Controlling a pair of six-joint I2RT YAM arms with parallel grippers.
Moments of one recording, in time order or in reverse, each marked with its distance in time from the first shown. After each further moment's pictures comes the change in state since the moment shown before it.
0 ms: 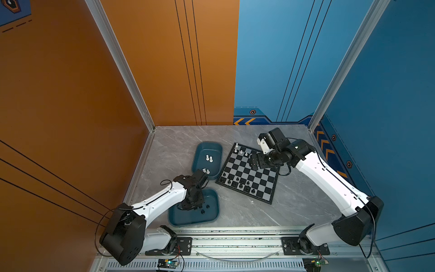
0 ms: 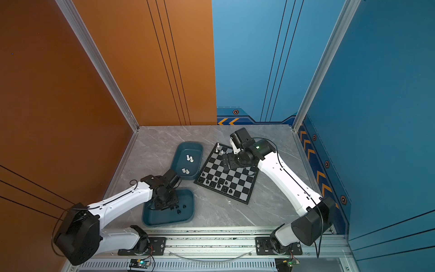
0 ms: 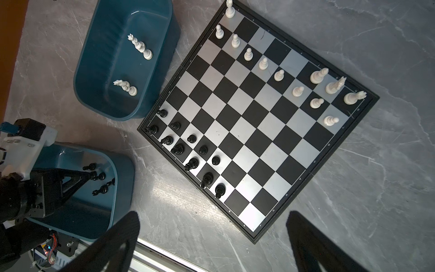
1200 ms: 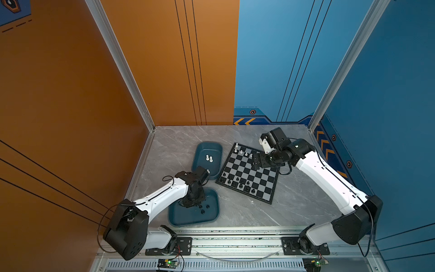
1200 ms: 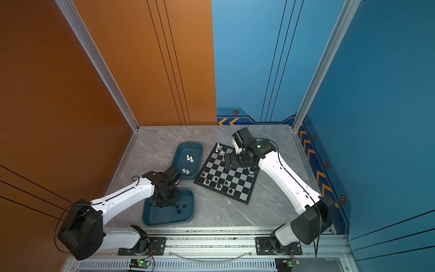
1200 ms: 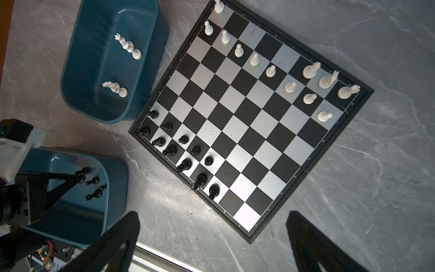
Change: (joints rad) left arm 0.002 0.029 0.096 -0.050 0.013 0.050; right arm -0.035 -0.004 -0.026 0.002 -0.007 -0.004
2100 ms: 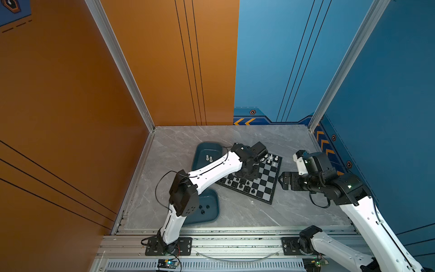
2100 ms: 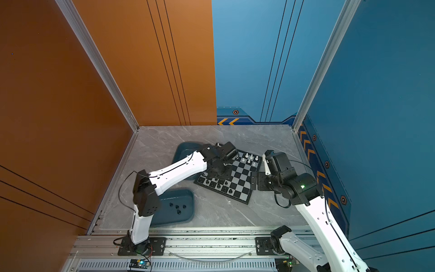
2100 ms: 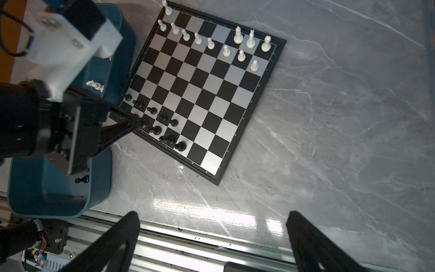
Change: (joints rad) left arm -0.428 0.788 1.230 -0.217 -0.016 0.211; right arm -0.122 -0.579 -0.281 -0.176 0.066 0.064
